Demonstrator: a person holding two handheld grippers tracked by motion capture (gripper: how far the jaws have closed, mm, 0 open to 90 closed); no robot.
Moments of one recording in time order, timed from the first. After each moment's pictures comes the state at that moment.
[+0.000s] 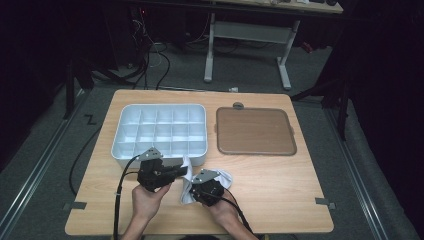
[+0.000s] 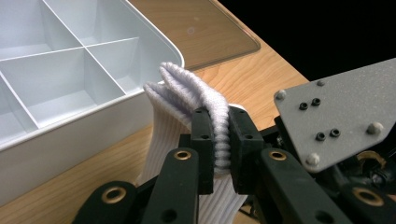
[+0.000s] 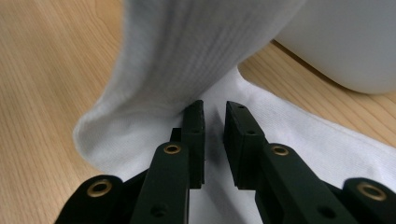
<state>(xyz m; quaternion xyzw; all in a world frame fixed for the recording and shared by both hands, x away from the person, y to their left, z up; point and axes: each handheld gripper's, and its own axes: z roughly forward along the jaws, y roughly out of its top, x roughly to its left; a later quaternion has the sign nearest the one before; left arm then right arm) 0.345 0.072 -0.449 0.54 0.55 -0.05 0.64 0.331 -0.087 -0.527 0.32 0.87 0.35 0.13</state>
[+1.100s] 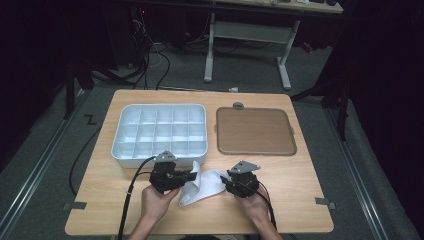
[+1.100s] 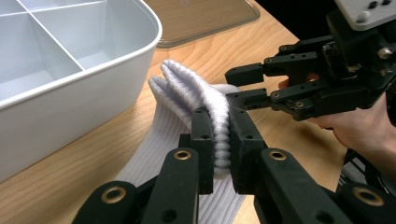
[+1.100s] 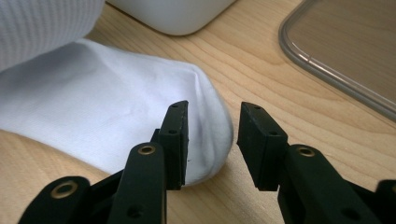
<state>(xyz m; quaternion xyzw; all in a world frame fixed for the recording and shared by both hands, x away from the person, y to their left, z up) 0.346 0.043 -0.467 0.58 0.54 -0.06 0.60 0.338 -0.185 -0.511 0.40 0.83 0.34 0.19</state>
